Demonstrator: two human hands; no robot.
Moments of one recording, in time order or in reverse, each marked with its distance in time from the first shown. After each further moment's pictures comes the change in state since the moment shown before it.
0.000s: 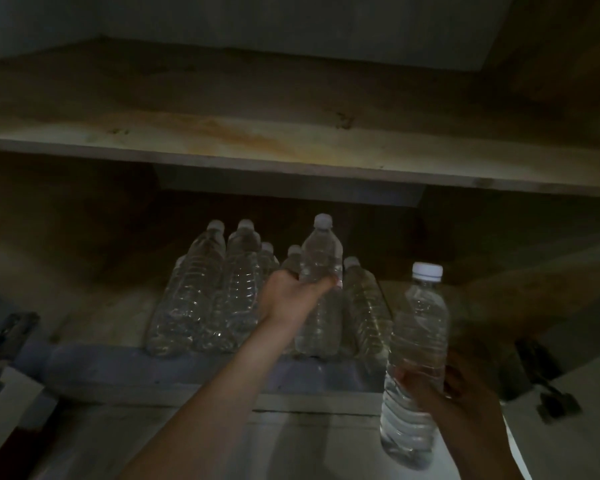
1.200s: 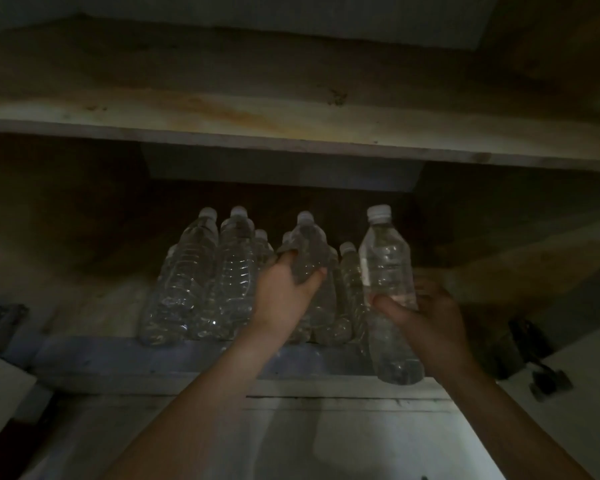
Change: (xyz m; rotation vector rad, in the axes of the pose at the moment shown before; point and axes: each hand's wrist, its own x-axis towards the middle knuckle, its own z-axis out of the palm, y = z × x) left_hand -0.007 -0.015 -0.001 0.256 0.054 0.353; right_hand 0.070 -0.012 0.024 -0.166 0.078 -0.063
